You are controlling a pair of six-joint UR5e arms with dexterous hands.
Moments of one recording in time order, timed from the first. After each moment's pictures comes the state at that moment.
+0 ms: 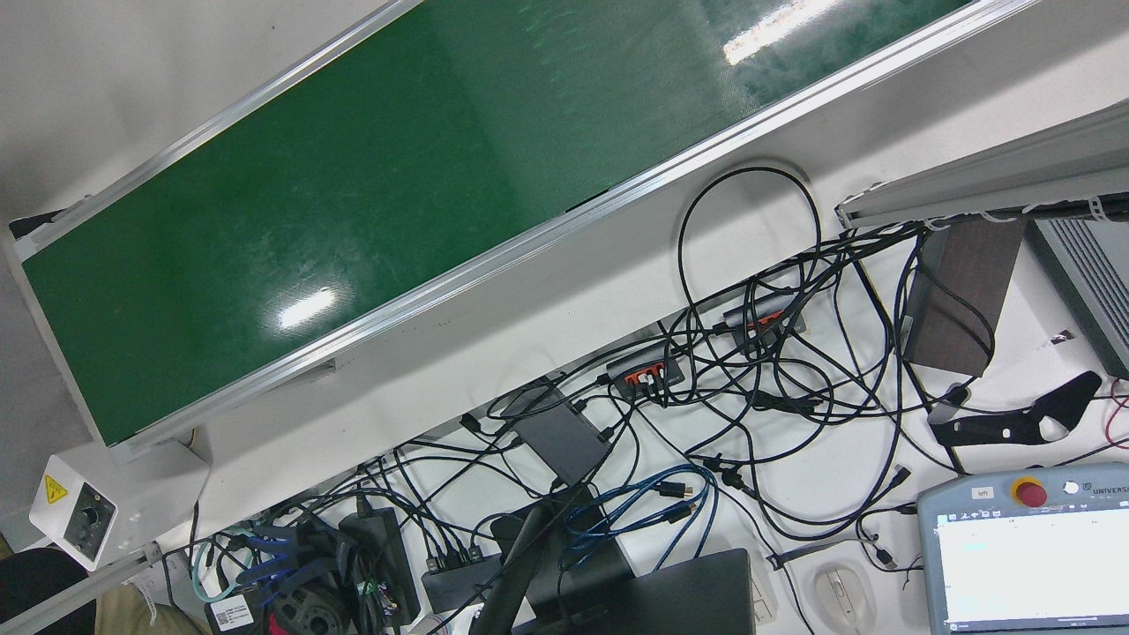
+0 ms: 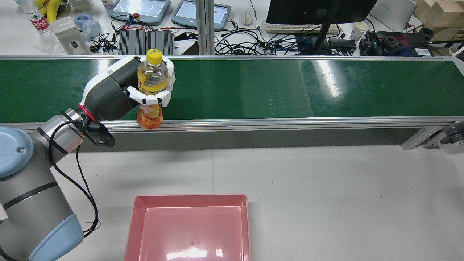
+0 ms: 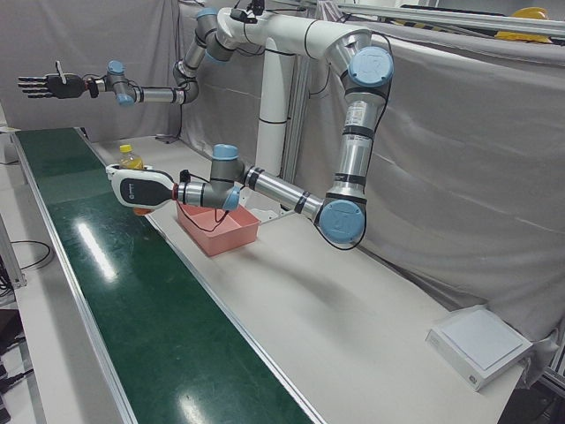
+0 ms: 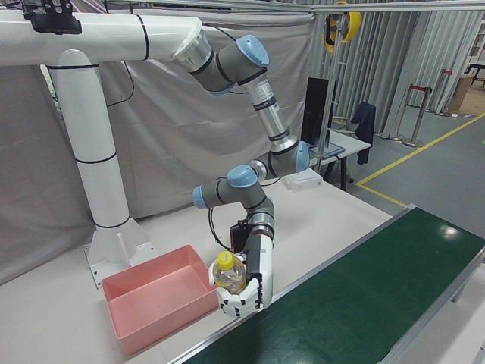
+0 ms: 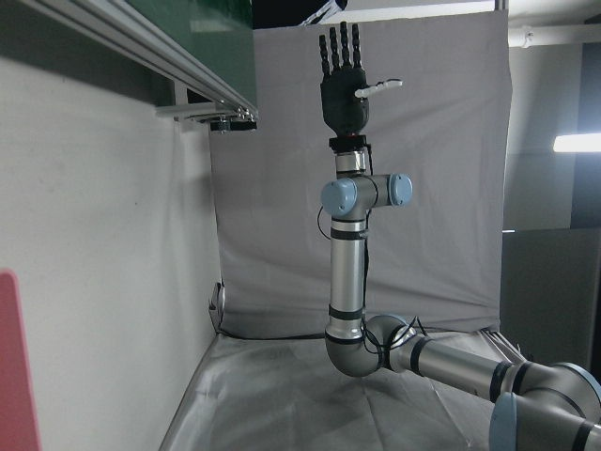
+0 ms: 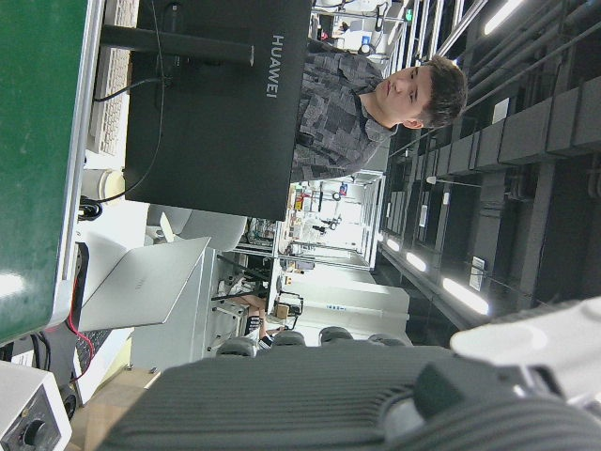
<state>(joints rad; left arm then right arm) -0.70 -2.07 -1.95 0.34 1.28 0.35 1.60 -1.57 1.65 -3.27 -1.58 -0.10</state>
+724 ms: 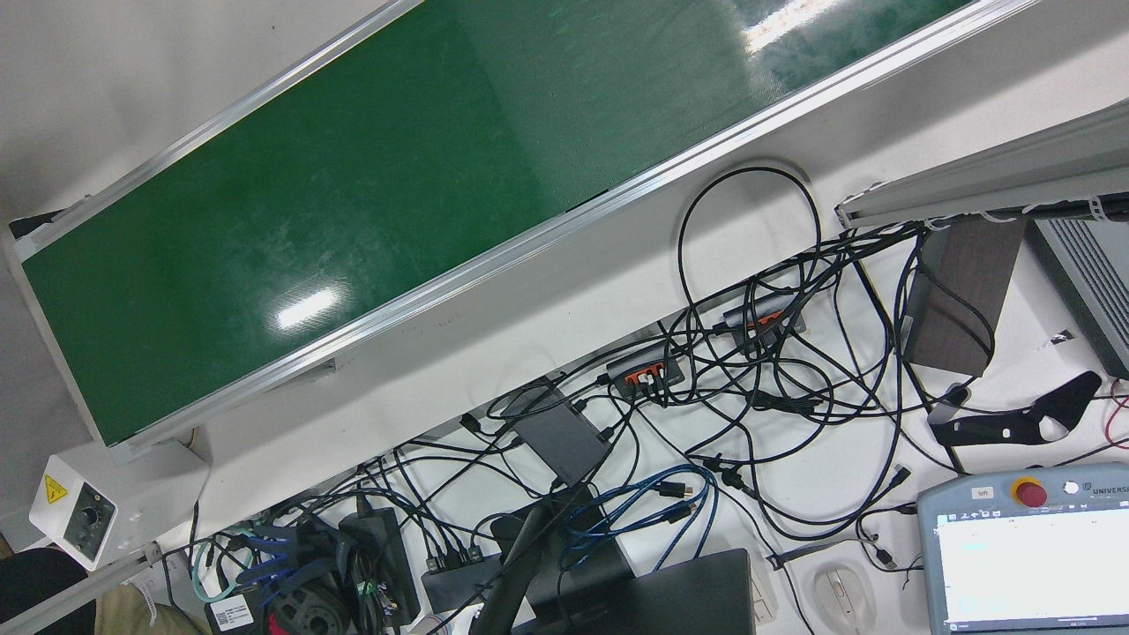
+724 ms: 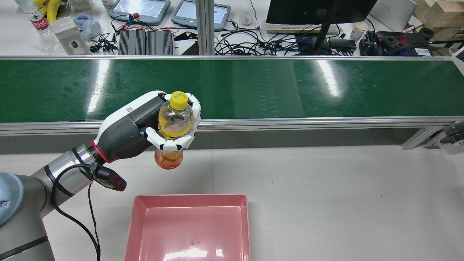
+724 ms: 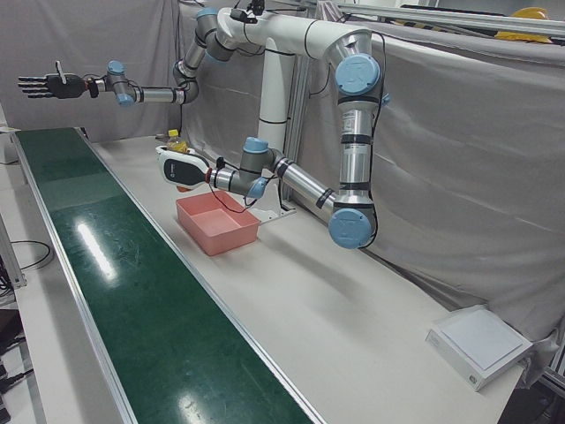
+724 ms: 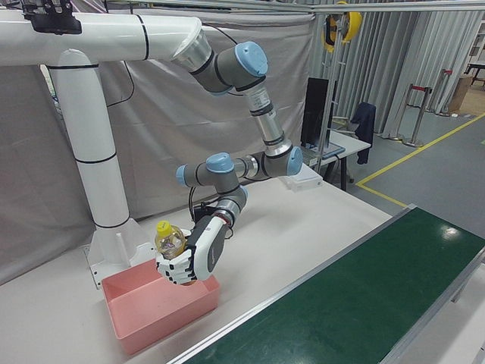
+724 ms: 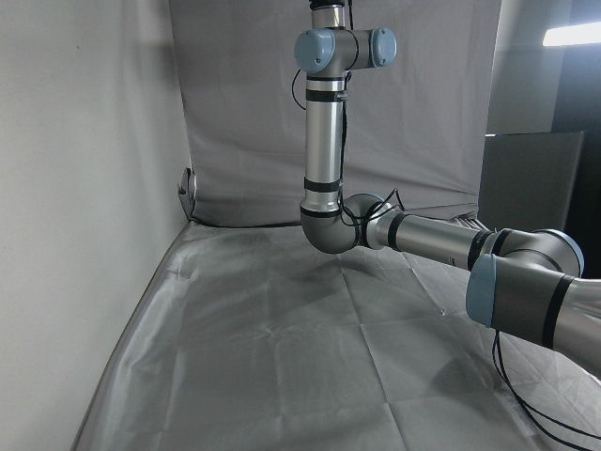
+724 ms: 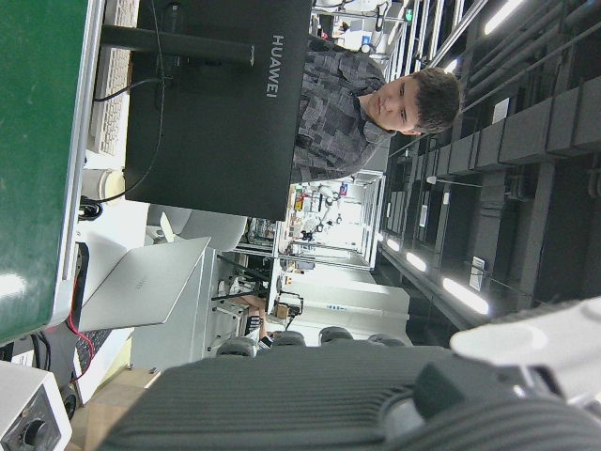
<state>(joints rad) -0.53 -2.01 -2.13 0.34 1.28 0.45 1.60 -1.57 1.65 -3.27 -1.58 -0.10</state>
